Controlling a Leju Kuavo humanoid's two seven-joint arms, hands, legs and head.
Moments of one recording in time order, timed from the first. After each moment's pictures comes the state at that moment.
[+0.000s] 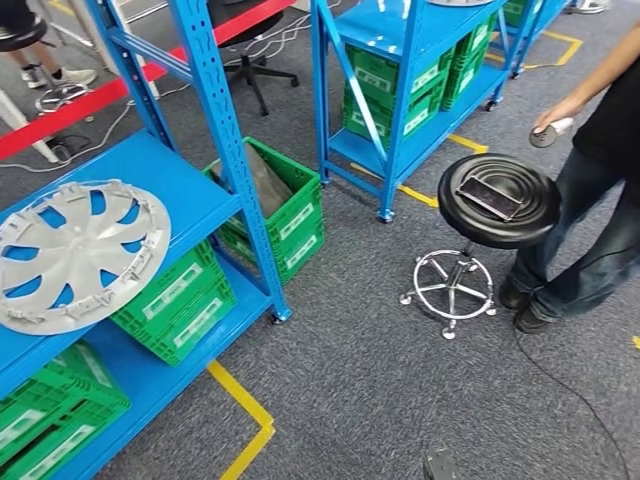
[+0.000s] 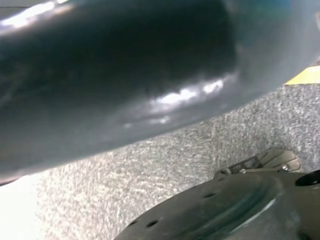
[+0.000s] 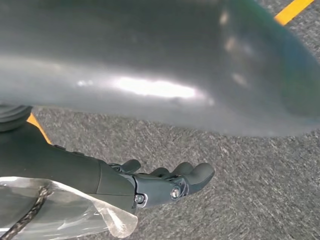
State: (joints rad) left arm 0.00 -0.18 0.94 -0.29 -1.32 0.24 -0.24; right arm -0.01 0.11 -0.09 -0.29 0.21 -0.12 -0.37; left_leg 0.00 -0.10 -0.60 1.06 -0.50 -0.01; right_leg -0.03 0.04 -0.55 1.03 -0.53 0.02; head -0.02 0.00
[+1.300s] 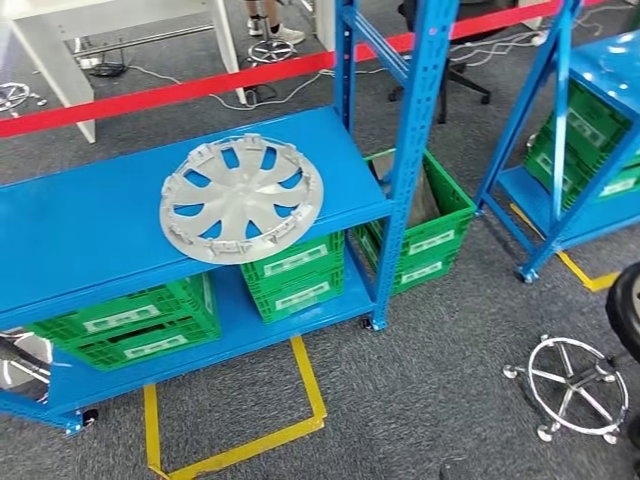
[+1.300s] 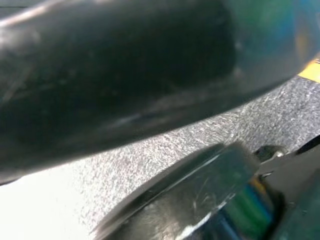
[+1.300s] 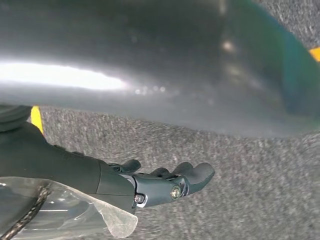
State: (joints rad) left arm -0.02 -0.17 0.91 -0.25 -1.36 0.28 -0.23; right arm 0.01 0.08 -0.17 -0.27 0.19 -0.10 -0.42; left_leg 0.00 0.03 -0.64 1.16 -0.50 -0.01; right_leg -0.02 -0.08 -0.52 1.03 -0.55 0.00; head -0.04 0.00
